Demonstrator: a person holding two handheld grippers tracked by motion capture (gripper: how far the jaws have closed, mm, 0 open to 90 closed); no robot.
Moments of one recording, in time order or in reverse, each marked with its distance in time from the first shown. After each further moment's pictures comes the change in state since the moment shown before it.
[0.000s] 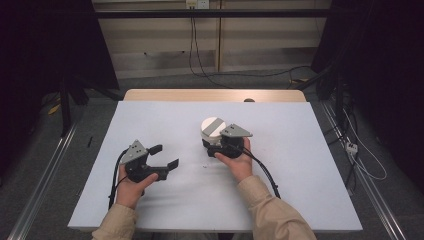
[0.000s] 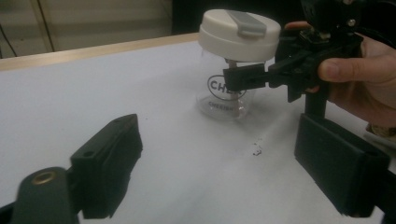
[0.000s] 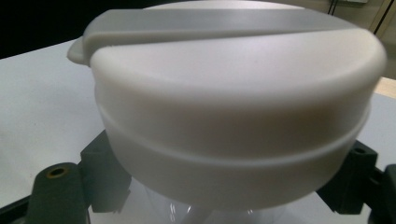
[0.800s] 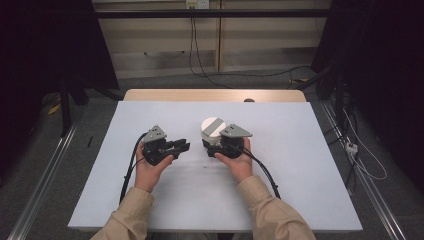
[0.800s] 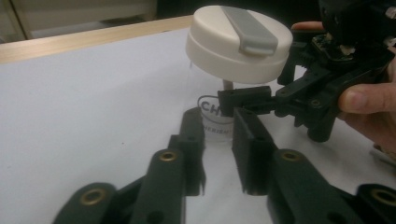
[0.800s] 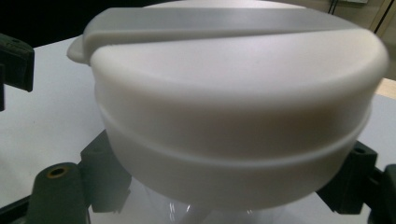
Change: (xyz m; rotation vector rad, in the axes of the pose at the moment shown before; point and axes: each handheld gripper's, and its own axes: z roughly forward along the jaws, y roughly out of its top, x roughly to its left) left arm 0.005 0.030 0.049 0.101 -0.048 -0.024; right arm 0.000 0.000 0.000 0.003 0.000 -0.007
